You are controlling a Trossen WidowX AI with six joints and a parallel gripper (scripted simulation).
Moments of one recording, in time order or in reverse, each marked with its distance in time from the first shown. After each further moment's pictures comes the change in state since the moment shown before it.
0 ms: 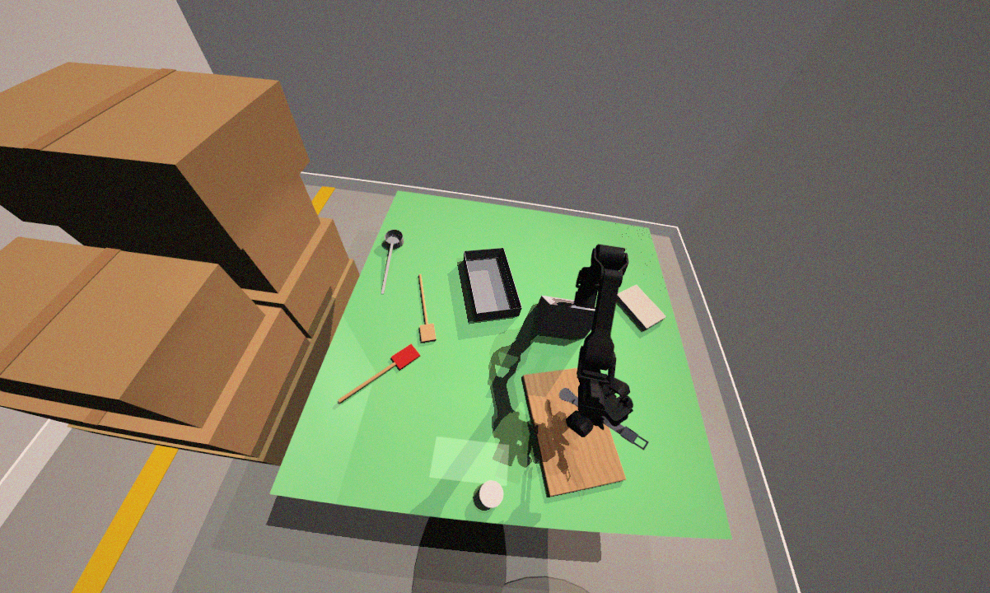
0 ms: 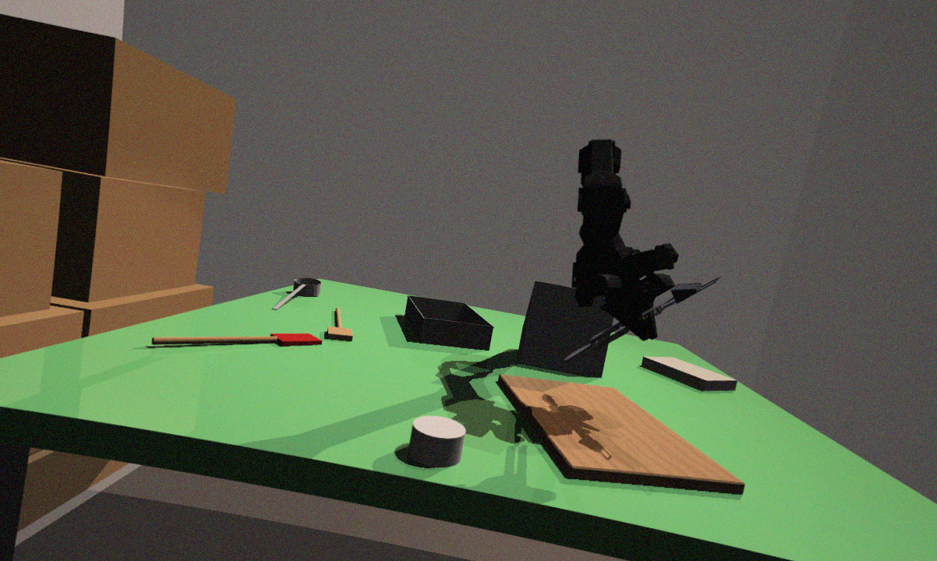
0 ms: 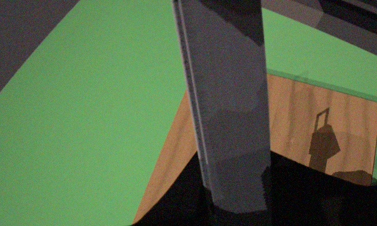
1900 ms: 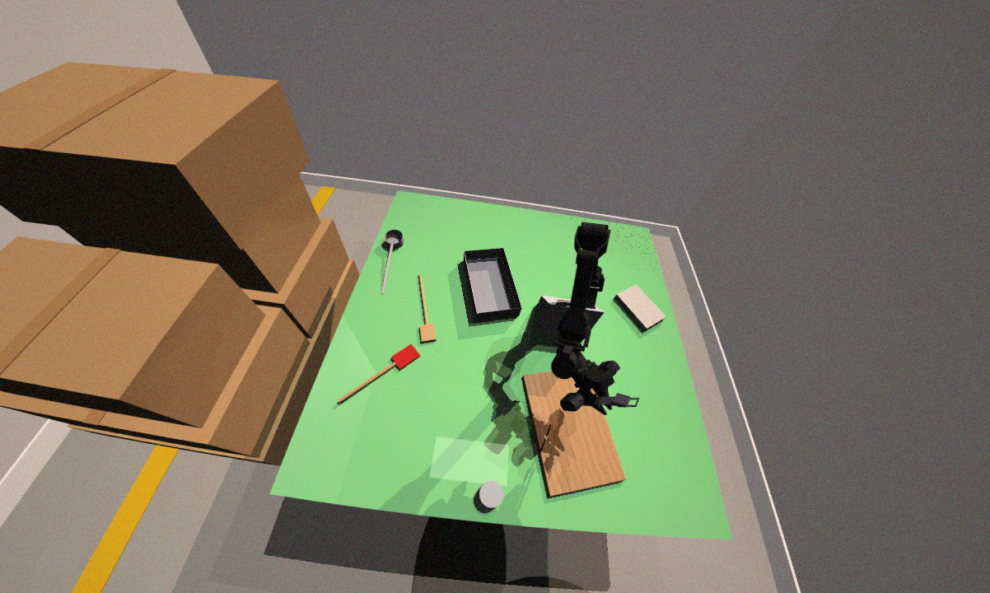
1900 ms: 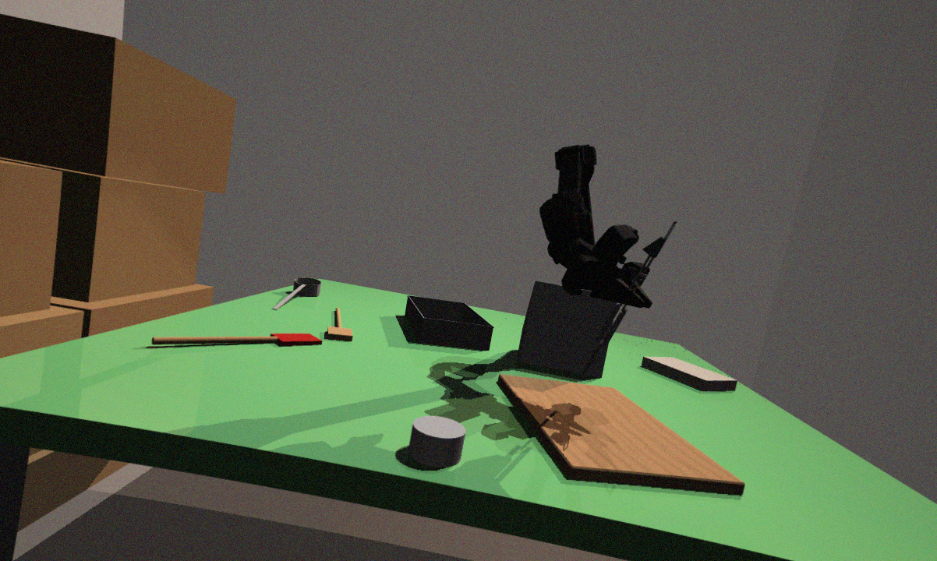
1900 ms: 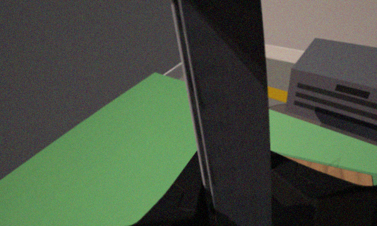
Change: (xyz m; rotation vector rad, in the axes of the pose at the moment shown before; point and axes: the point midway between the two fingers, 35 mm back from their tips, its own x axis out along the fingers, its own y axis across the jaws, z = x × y) arm -0.045 0.015 -0.009 -0.062 -0.512 -0.028
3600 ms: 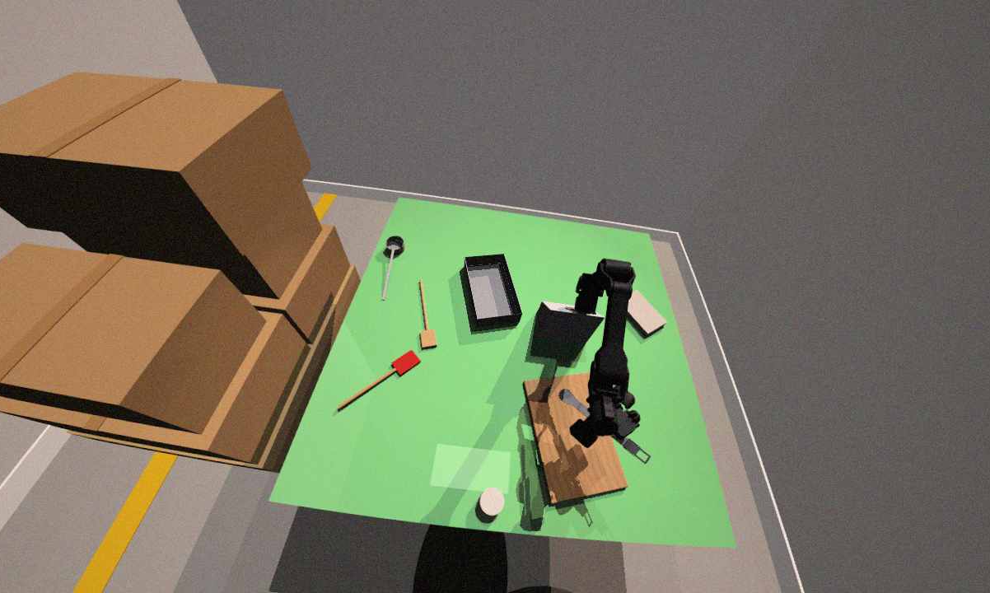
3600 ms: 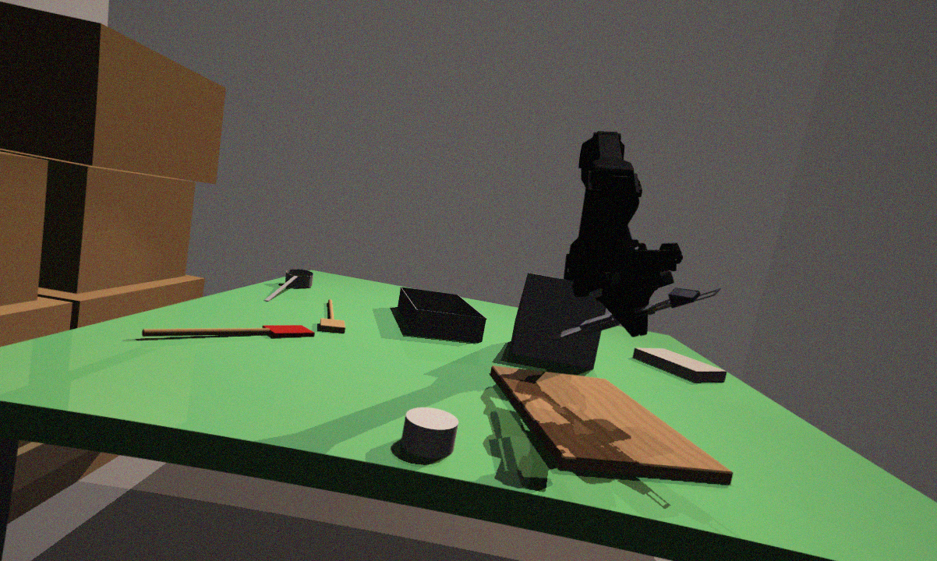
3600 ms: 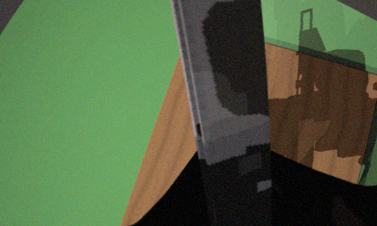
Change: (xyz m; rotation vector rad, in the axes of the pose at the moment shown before) arm 0.049 -0.014 -0.017 0.070 0.698 0.023
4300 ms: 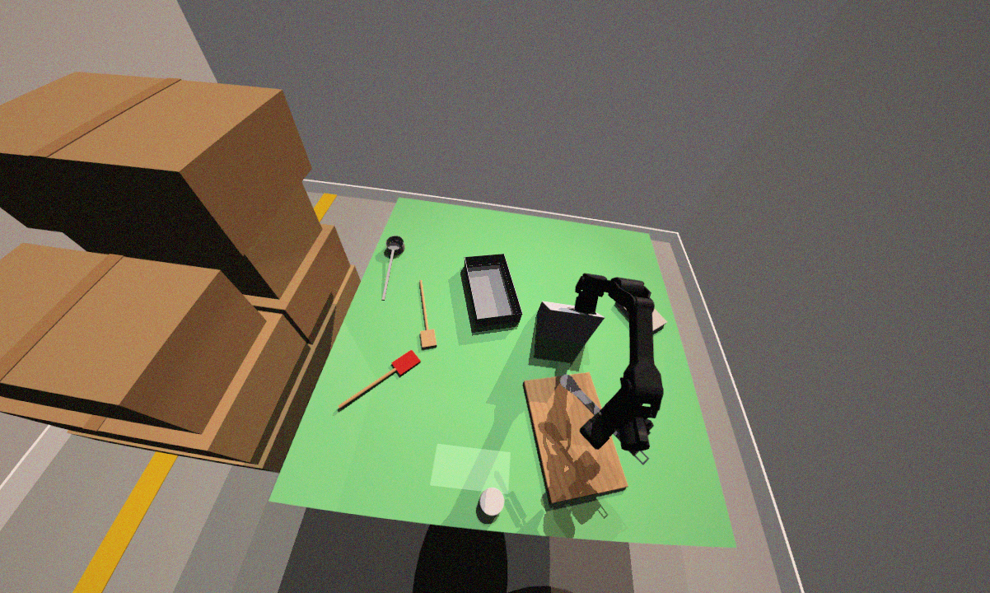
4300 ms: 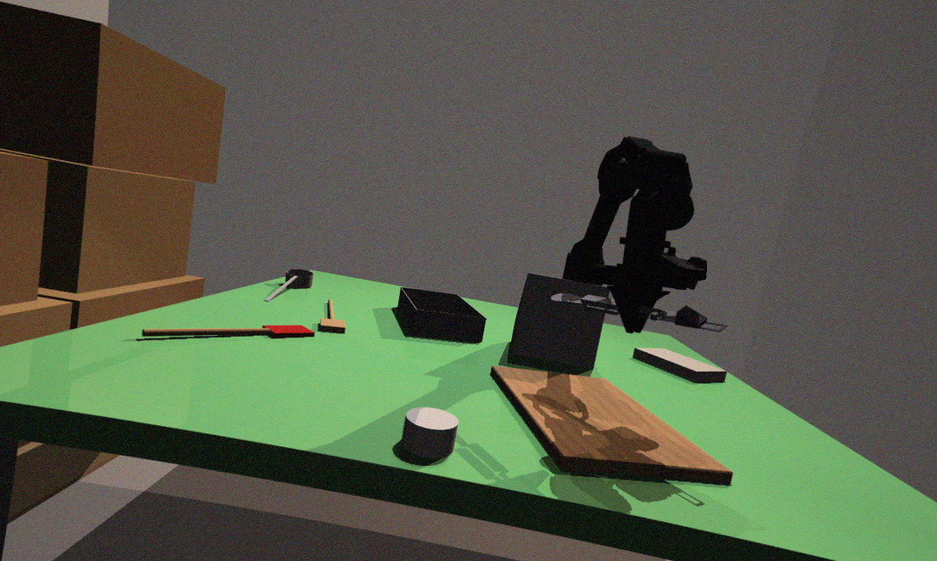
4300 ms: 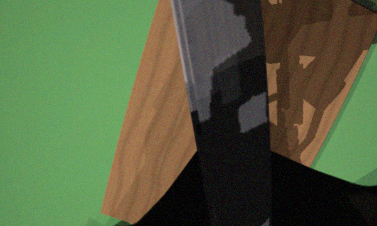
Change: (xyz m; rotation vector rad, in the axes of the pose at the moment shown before) arm -0.004 0.014 -0.001 -0.039 0.414 -0.050
